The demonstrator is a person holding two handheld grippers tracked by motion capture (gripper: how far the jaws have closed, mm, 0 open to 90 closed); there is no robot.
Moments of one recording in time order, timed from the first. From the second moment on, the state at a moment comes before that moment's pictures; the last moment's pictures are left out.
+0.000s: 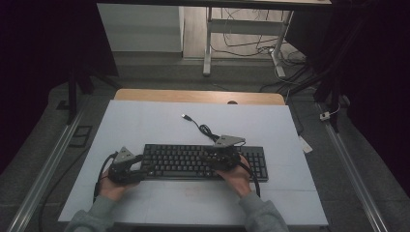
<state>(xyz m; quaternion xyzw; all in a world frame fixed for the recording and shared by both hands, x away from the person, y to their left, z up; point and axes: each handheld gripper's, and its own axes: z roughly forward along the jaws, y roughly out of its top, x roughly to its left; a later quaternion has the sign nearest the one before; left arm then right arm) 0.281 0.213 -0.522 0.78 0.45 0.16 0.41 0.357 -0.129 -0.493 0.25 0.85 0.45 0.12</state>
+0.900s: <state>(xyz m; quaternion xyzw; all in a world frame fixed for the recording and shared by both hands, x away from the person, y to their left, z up) 0.304 0.176 -0.480 0.83 0.35 0.12 0.41 0.351 -0.151 -0.489 0.26 0.84 0.45 0.13</state>
